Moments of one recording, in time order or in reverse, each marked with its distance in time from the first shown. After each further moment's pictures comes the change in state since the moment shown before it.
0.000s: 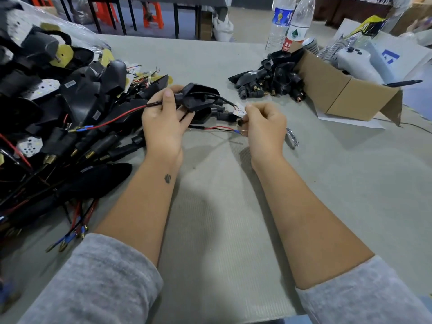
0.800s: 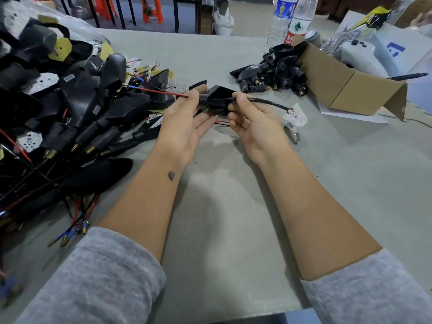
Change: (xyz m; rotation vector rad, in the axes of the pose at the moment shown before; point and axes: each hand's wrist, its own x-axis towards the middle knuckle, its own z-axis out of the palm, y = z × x) left_hand -0.005 -0.008 0.006 -0.056 -0.217 -0.254; right_hand -0.003 -0.004 0.001 0.471 -0.372 0.222
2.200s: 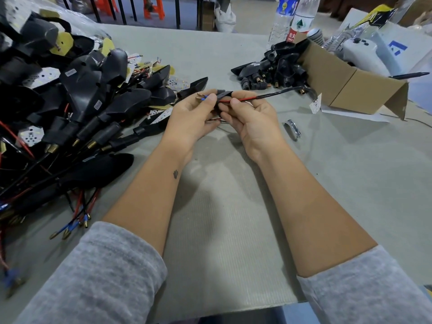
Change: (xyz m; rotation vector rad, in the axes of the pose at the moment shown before) left_hand 0.001 -0.004 0.001 0.282 -0.018 0.037; right_hand 0.000 0.005 0.002 0.057 -0.081 -0.057
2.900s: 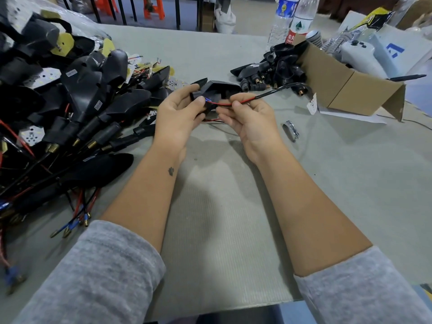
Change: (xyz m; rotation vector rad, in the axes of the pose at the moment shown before) left_hand 0.001 0.001 -0.012 -0.016 0.126 0.094; right_hand 0.001 0.000 0.001 -0.092 0.023 -0.024
